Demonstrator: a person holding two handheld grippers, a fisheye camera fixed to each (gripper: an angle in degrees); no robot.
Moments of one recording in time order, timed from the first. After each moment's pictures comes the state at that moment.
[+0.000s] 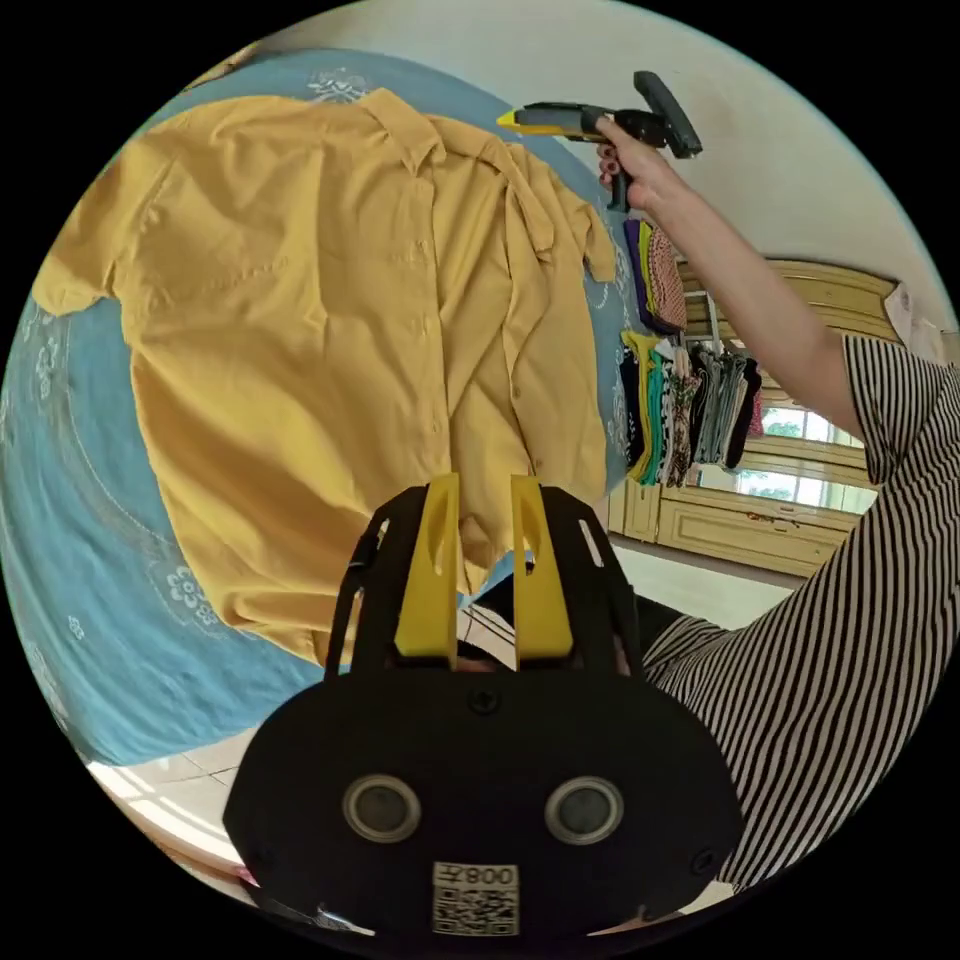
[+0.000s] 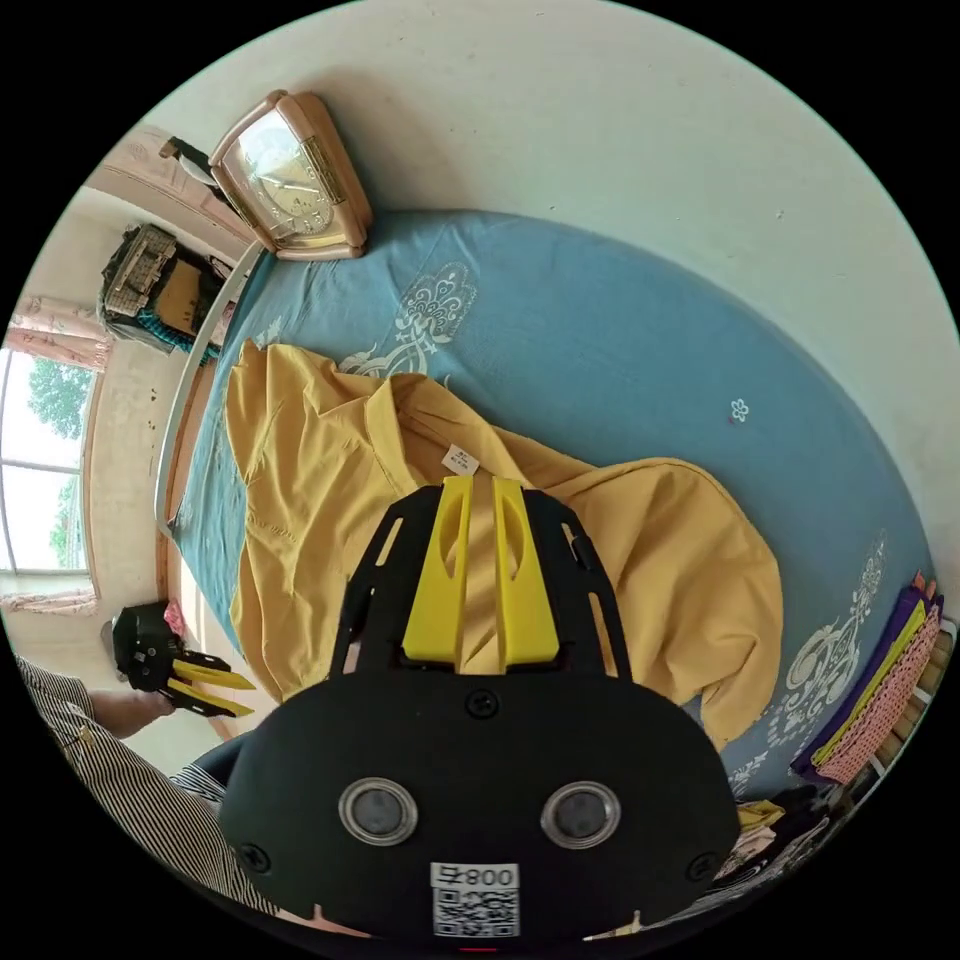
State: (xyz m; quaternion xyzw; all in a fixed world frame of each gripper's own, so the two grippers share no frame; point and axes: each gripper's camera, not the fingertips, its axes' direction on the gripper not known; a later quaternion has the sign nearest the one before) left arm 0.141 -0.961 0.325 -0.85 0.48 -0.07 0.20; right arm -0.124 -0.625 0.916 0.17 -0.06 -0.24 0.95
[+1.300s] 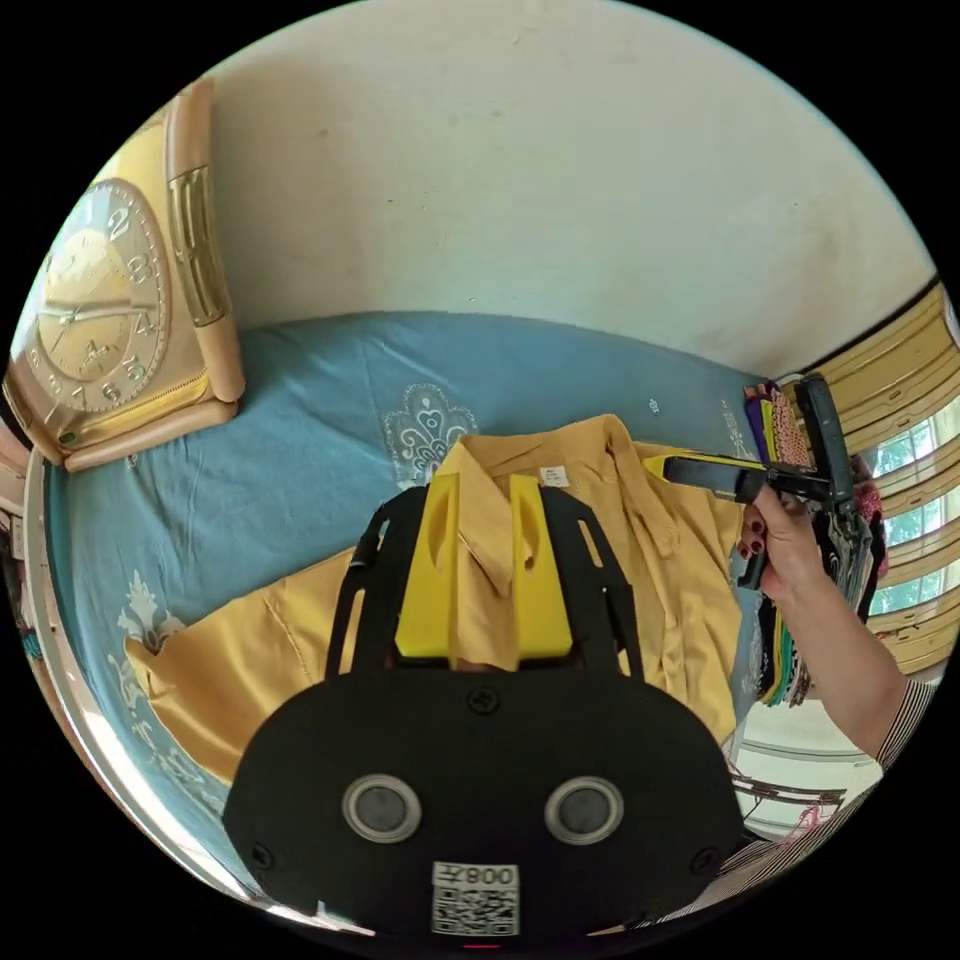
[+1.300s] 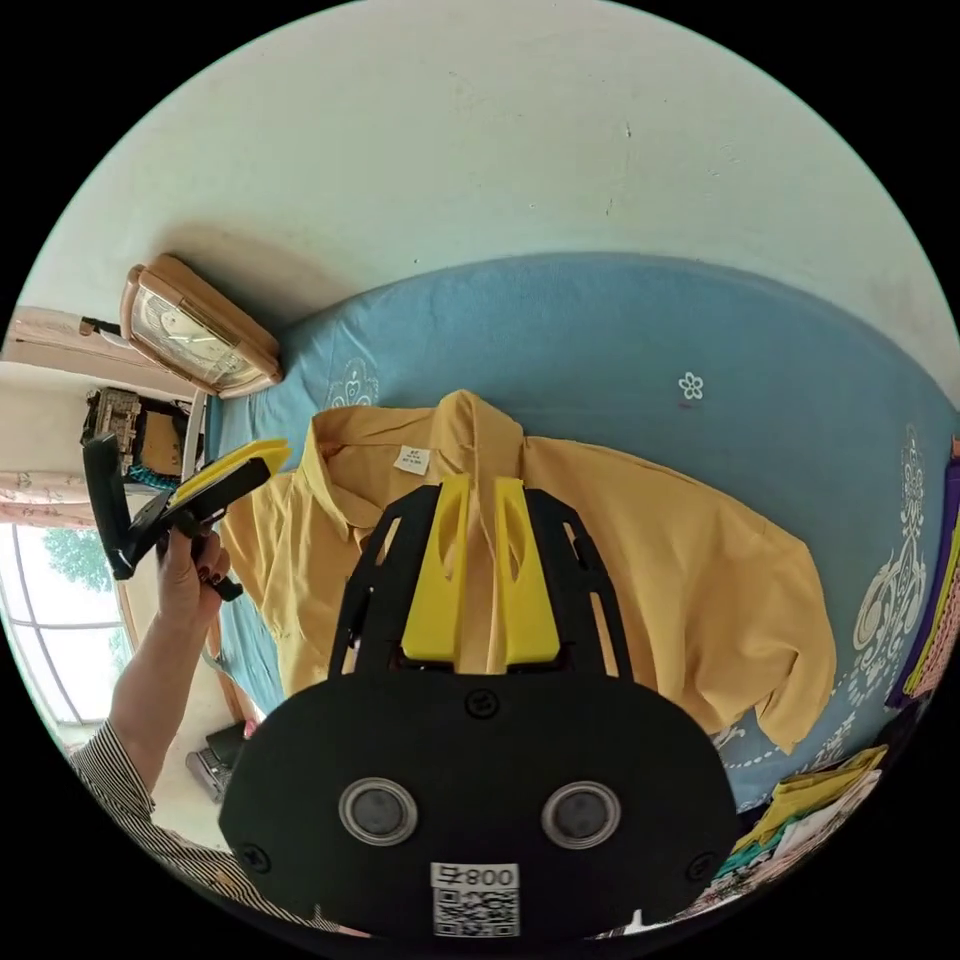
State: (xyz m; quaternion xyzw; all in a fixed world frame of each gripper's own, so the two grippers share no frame) left arm 0.319 -0.848 0.527 -0.78 0.43 0.03 0.46; right arm -0.029 -0.662 0.932 0.20 -0.14 -0.08 0.97
